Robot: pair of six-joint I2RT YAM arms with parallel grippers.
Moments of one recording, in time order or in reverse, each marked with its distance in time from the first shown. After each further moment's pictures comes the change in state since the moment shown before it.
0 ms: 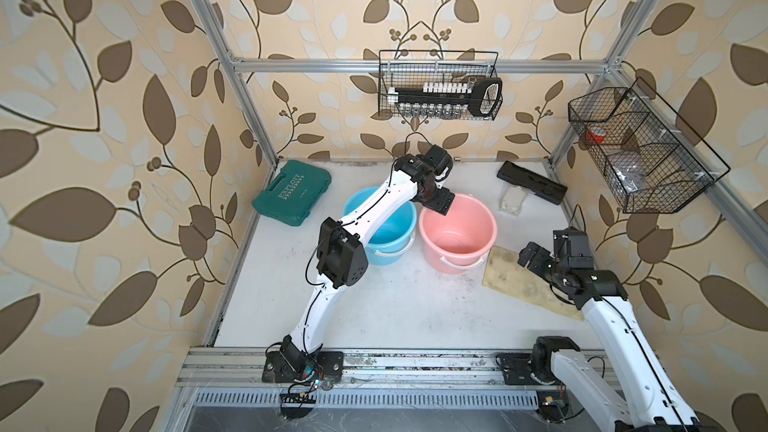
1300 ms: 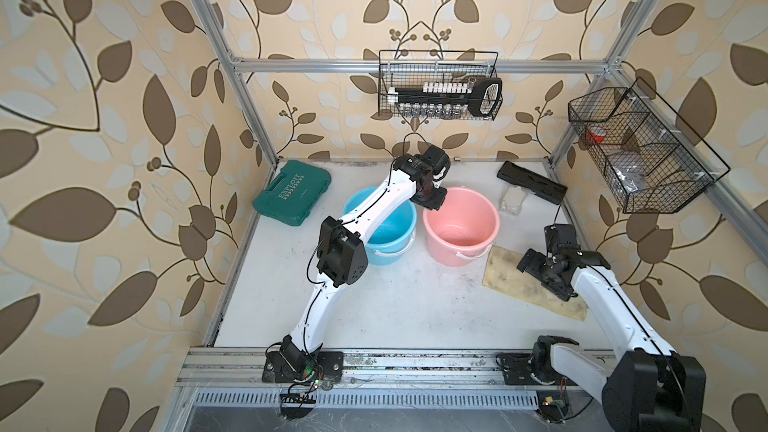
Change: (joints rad) left arm 0.012 0.010 -0.006 0.002 -0.018 0.018; right arm -0.092 0.296 0.008 -0.039 0.009 0.042
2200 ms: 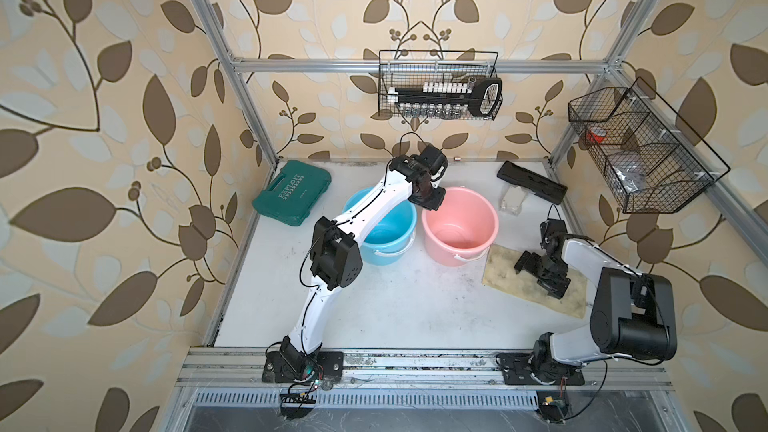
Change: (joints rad) left arm 0.000 -0.071 -0.096 0.054 0.028 -0.002; right arm -0.080 0.369 0.060 0.083 -0.066 -0.045
